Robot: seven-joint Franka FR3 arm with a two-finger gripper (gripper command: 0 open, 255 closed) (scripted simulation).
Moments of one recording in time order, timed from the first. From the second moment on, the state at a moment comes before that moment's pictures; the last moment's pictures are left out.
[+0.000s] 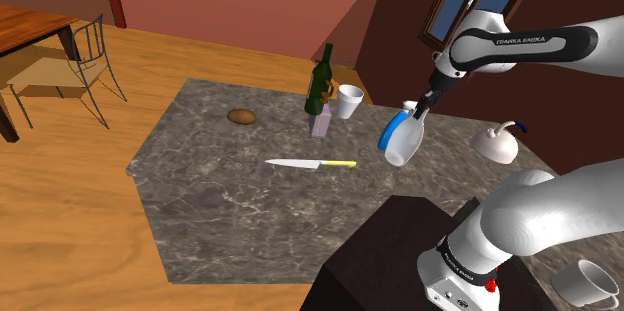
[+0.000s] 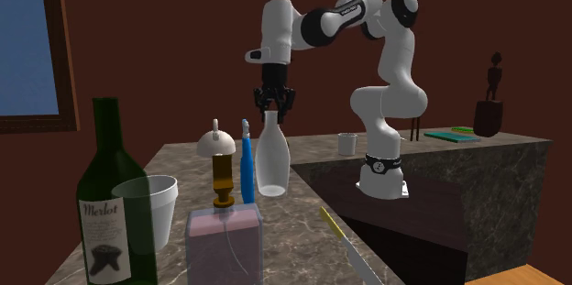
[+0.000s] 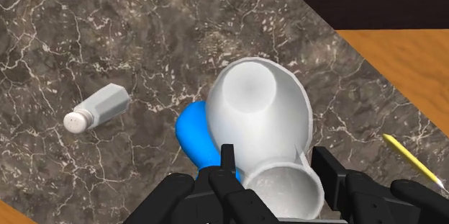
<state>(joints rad) -0.11 -0.52 -0.51 -2.50 -0.27 2.08 -0.41</state>
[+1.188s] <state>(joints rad) -0.10 -0.57 -0.46 -2.29 -0.24 1.83 -0.41</state>
